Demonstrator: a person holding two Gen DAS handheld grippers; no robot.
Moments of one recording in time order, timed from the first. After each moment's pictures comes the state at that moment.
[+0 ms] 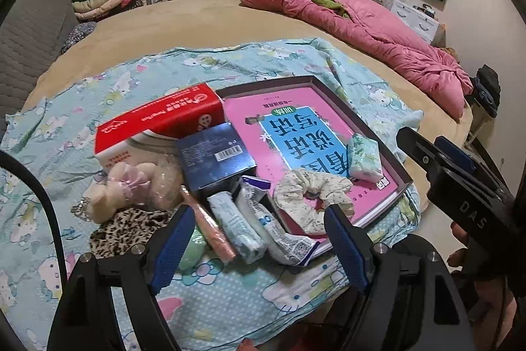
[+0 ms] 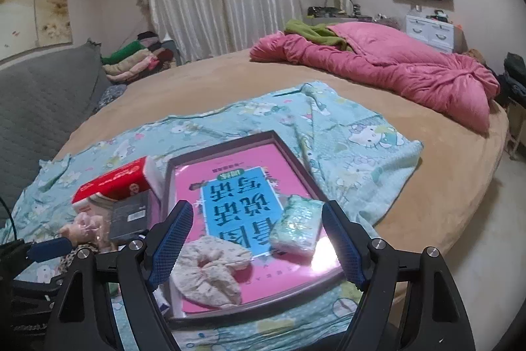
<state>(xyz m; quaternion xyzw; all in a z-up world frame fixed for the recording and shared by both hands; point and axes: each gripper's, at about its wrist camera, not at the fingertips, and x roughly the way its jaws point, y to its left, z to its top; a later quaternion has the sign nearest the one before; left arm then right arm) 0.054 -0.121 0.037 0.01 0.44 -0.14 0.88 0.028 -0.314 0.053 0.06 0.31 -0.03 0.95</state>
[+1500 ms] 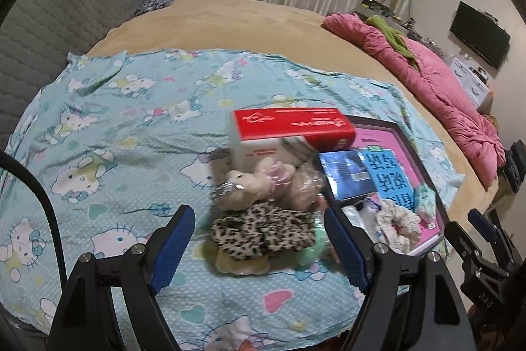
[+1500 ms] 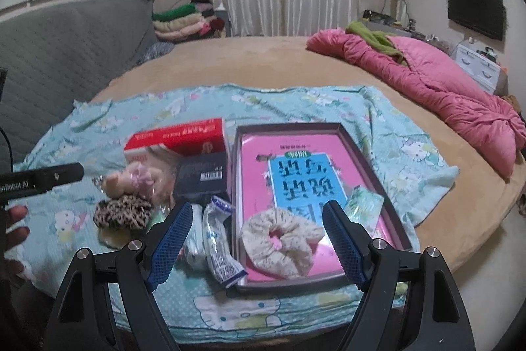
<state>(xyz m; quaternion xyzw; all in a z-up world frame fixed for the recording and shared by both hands) 0.053 0.032 0.044 -0.09 0.44 -0.02 0.90 0.015 -0.224 0.053 -0.03 0.36 0.05 0.93</state>
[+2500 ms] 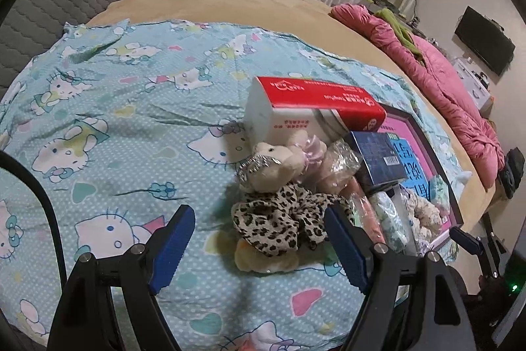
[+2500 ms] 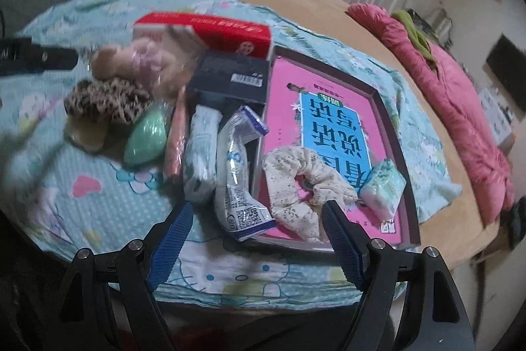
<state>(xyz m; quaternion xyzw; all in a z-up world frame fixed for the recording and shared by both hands) 0.063 0.057 -0.006 -0.12 0.46 -0.04 0.88 0.024 -0.164 -0.024 -0.23 0.46 0.06 0.86</state>
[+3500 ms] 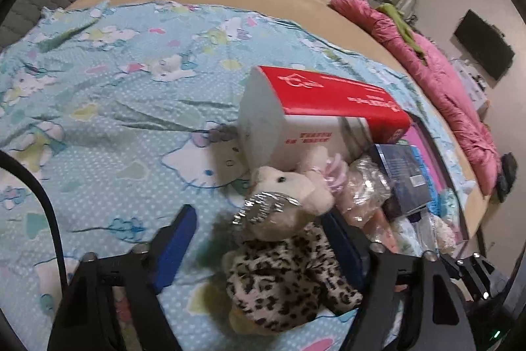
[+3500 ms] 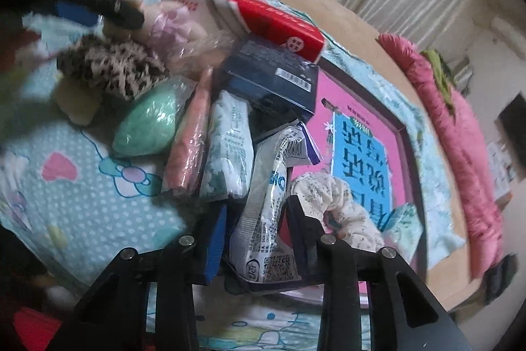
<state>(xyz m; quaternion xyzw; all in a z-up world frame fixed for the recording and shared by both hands) 0.123 0.065 -0.049 -0.15 0.47 -0.07 0.87 0.060 -0.163 -0.061 -0.26 0.44 0.12 0.85</state>
